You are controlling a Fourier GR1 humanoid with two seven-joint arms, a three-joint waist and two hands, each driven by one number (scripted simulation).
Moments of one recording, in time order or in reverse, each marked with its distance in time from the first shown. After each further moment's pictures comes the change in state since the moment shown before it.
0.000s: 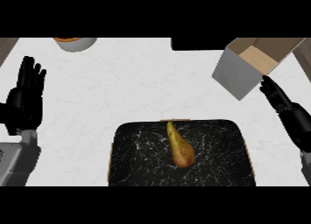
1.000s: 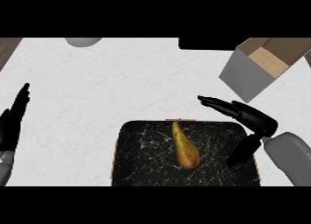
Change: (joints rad) left arm 0.129 0.199 -0.107 0.117 -0.263 -0.029 0.107; right arm -0.274 0.032 0.297 0.243 0.330 0.290 -0.504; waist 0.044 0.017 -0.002
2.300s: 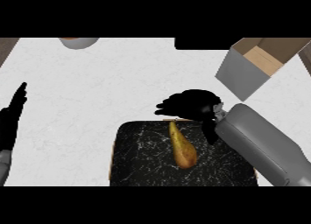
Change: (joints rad) left arm 0.008 -0.028 0.060 -0.036 -0.065 -0.036 0.063; right arm -0.350 0.151 0.244 0.001 0.615 0.249 0.410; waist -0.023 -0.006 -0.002
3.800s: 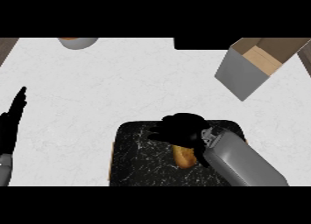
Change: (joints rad) left arm 0.026 -0.103 0.134 0.003 -0.129 -0.095 -0.029; right arm 0.208 0.146 -0.063 -0.164 0.304 0.153 -0.008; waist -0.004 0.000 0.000
